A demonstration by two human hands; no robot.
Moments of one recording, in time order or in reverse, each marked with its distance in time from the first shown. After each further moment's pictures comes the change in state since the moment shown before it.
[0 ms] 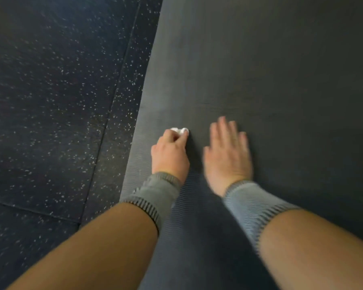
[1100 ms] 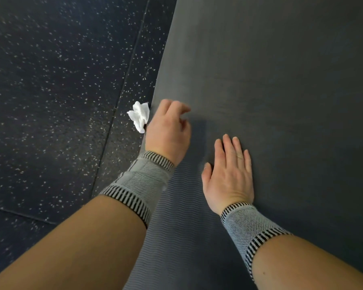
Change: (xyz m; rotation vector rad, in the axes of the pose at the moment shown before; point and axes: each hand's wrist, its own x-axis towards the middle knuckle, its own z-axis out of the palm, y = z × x) left_hand 0.050 -0.025 -0.040 -0.322 0.285 0.003; right_hand -0.013 -0.034 0.024 -0.028 0.126 0.026
